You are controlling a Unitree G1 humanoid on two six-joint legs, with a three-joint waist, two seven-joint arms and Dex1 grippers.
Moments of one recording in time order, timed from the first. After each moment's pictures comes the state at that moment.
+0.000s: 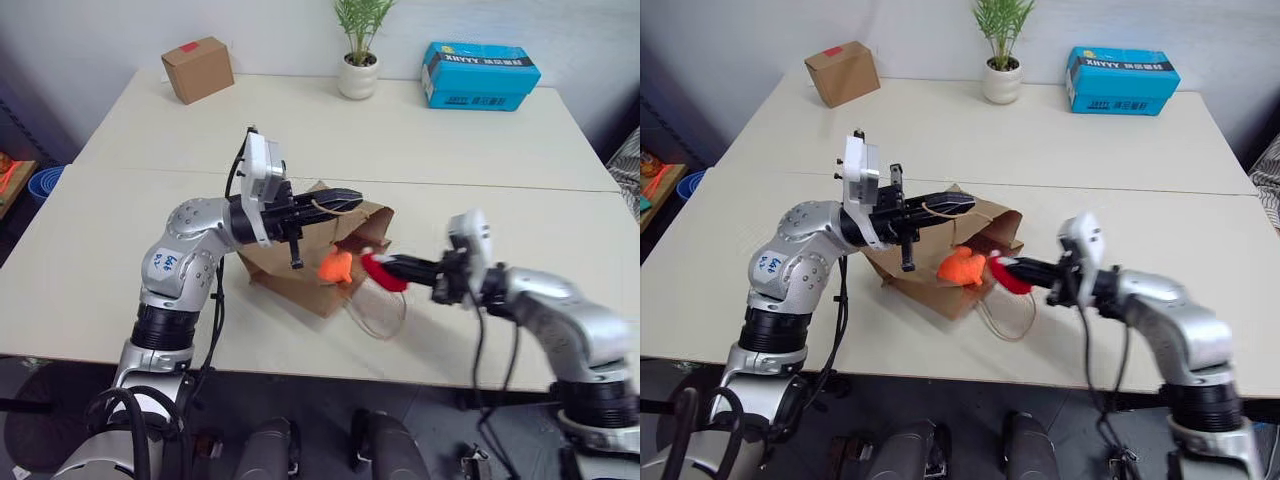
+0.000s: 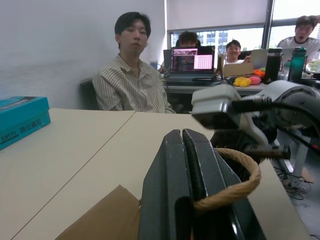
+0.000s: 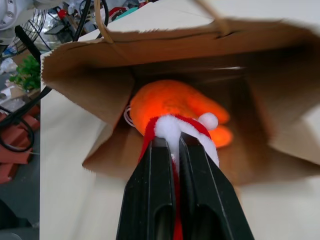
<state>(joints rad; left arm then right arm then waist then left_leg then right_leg) -0.74 0.36 -0.03 -0.03 -0.55 0.40 -0.99 -0.35 -0.52 -0.02 -0.28 0.60 0.75 0.83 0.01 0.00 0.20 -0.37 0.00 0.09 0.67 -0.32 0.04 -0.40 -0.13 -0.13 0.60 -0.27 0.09</state>
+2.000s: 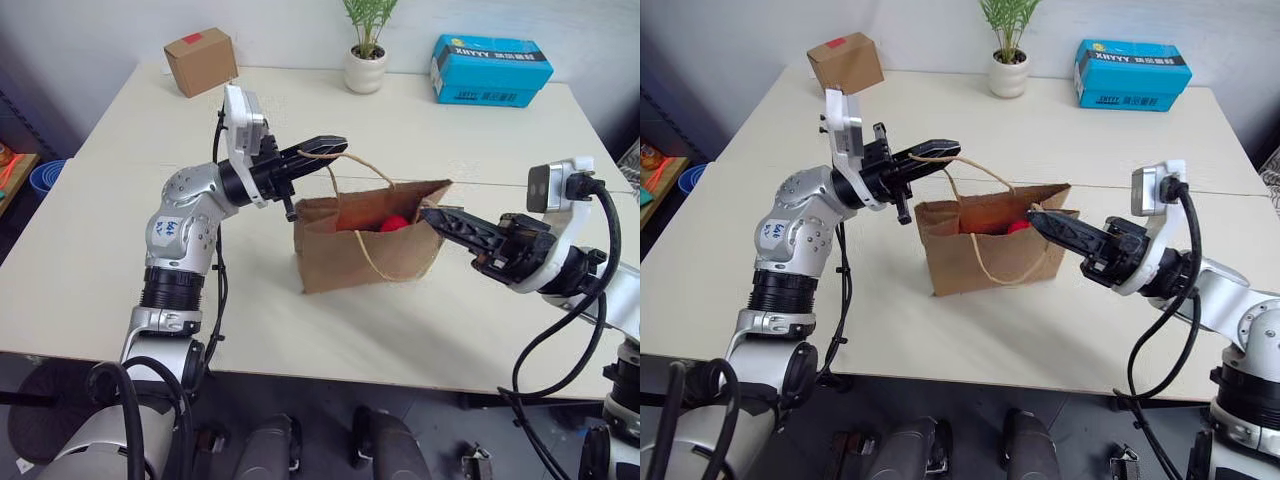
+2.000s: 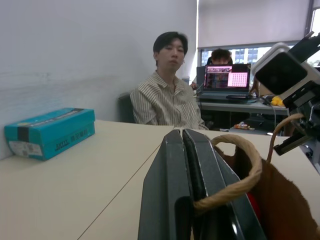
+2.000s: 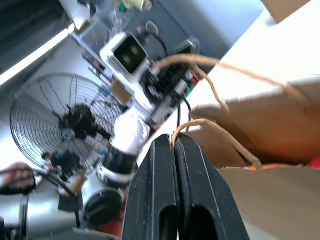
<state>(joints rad) -0.92 0.33 0.06 0.33 -0.50 0.24 -1.02 -0.41 -0.65 -0.39 -0.27 1.76 1.07 0.25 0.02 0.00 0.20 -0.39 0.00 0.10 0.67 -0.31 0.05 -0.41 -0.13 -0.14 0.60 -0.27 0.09</state>
